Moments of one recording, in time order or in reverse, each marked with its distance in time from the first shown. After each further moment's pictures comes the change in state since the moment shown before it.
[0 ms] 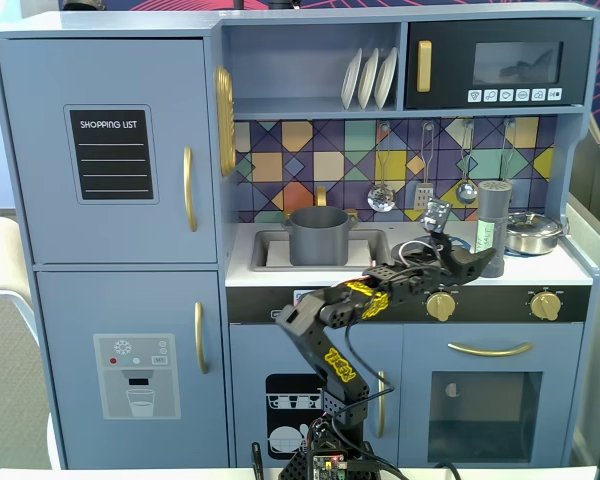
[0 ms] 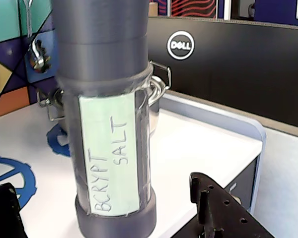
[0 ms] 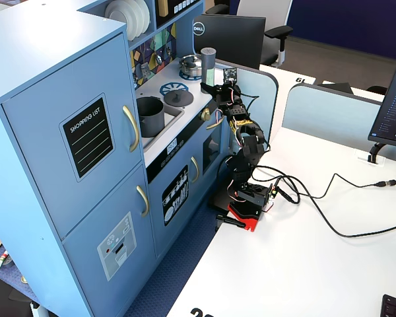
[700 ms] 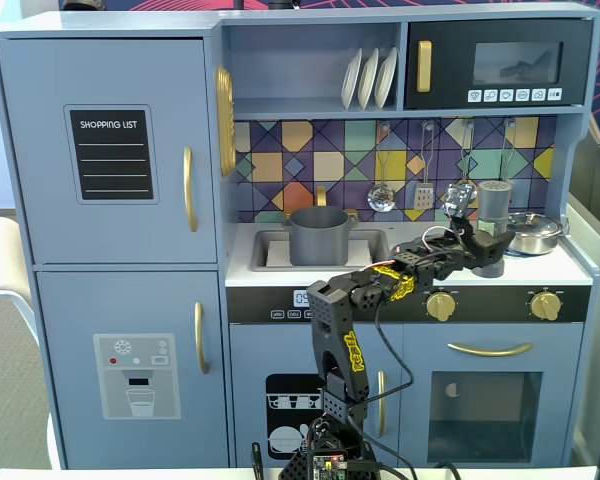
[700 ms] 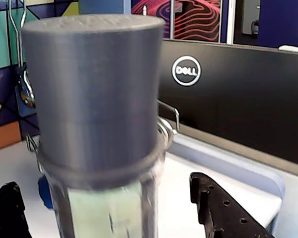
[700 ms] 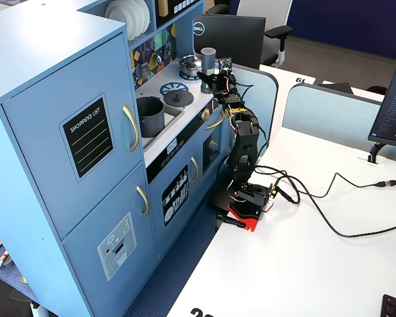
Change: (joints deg) arm -0.8 -20.5 -22.9 -0.7 -1.1
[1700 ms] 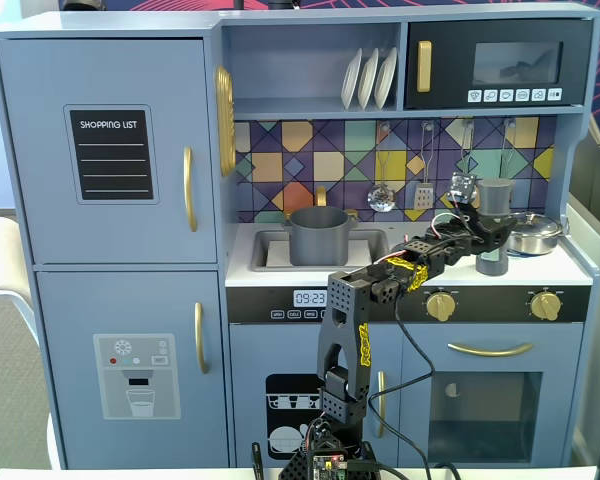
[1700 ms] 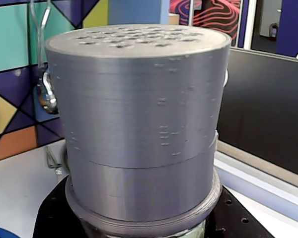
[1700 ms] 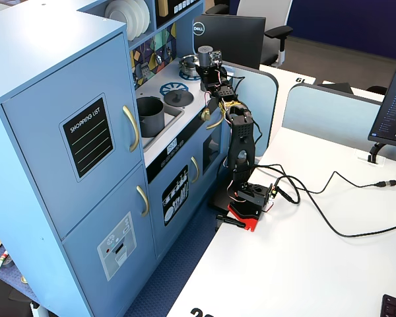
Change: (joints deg) arm -3.4 -15.0 -19.5 4.9 -2.8
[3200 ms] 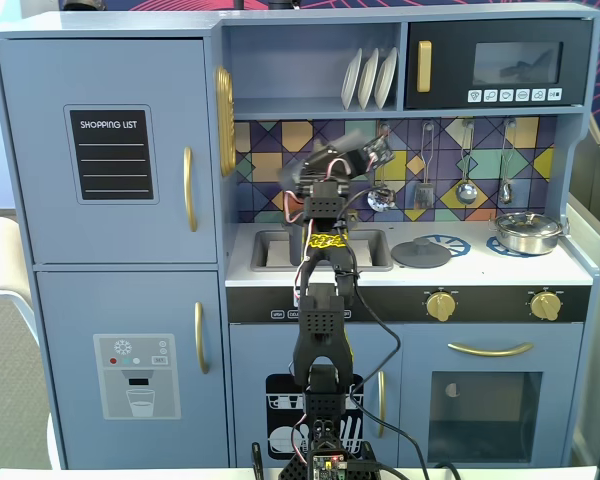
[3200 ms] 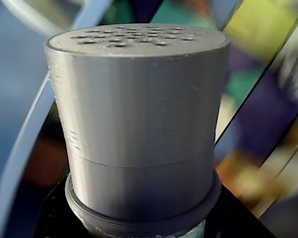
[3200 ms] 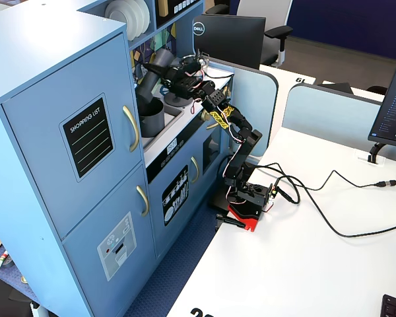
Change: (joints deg) arm -43.8 25.5 -12.9 41.7 68.1
